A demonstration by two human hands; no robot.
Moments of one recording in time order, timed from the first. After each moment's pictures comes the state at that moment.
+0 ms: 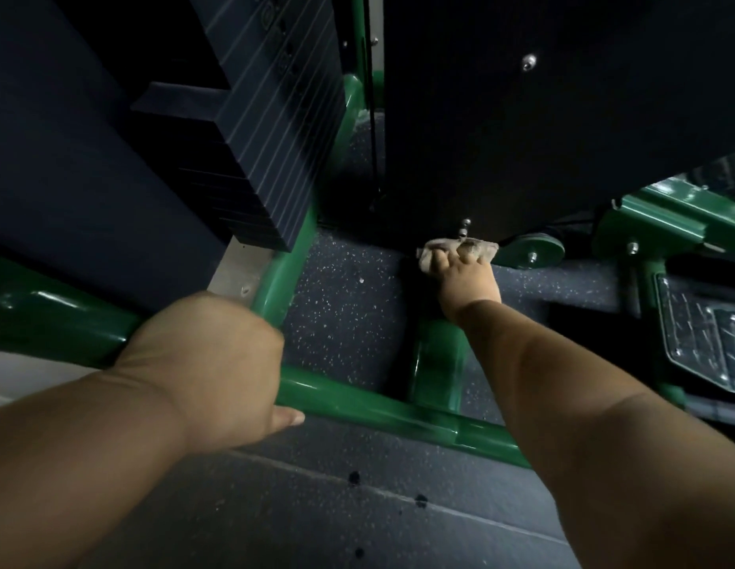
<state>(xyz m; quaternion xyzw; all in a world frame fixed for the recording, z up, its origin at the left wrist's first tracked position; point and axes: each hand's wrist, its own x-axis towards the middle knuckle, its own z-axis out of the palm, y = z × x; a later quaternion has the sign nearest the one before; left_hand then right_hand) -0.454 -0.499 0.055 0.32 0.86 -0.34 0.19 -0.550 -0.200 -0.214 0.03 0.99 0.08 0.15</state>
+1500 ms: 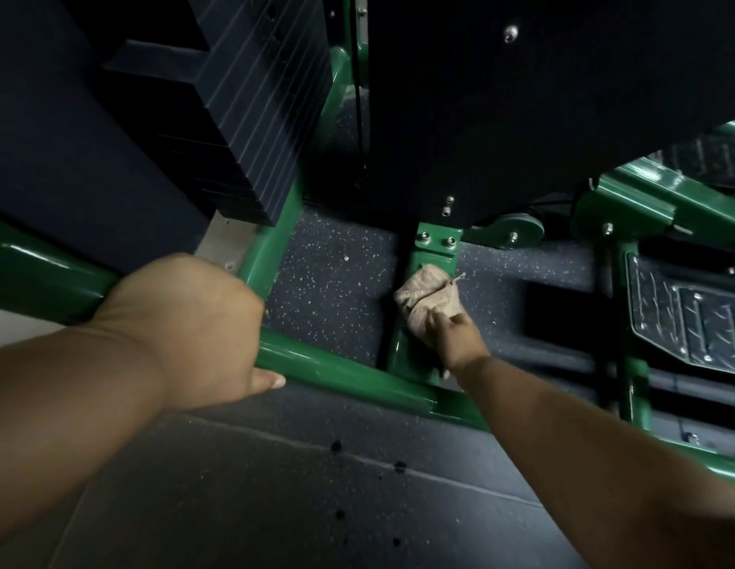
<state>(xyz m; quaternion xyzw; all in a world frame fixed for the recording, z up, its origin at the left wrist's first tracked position) -0.450 -0.494 0.060 0.31 0.86 -0.36 0.19 -0.411 -0.197 -0.265 0.17 0.93 -0.26 0.18</state>
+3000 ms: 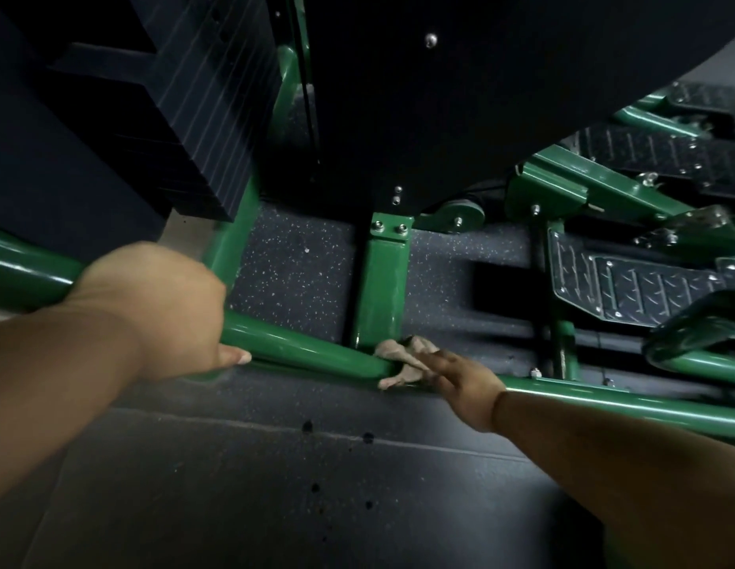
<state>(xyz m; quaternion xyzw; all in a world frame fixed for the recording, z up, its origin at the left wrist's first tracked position) -0.450 -0.495 0.059 0.29 0.87 -0.35 0.22 -0.291 -0.158 -0.168 0.02 0.92 -0.26 0.28</state>
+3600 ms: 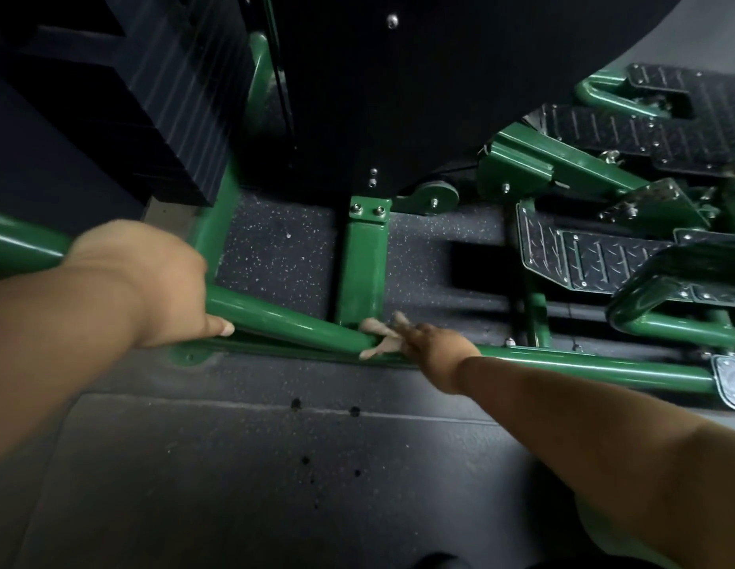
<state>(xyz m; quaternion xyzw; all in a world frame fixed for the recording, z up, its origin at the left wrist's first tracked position) -0.445 -0.484 0.068 0.22 0.87 -0.36 0.27 -0.296 -0.169 -0.177 0.01 0.94 -0.12 0.31</state>
